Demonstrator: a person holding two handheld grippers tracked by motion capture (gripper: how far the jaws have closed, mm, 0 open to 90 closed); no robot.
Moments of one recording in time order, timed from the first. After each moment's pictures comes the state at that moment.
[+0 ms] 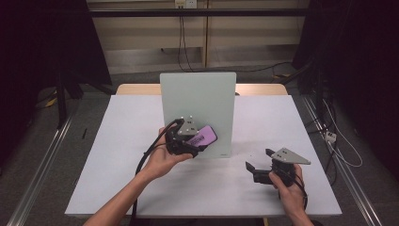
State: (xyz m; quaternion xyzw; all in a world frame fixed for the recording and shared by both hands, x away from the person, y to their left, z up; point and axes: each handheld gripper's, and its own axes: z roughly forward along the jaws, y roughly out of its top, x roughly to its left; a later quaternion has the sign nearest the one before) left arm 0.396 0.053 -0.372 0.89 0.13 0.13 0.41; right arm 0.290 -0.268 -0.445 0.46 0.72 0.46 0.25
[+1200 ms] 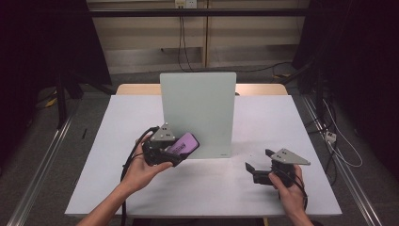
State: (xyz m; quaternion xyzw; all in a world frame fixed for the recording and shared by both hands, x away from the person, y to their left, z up) left arm 0.371 0.109 -0.375 0.88 0.20 0.09 0.42; right arm 0.289 -0.268 -0.445 0.46 0.72 0.45 0.25
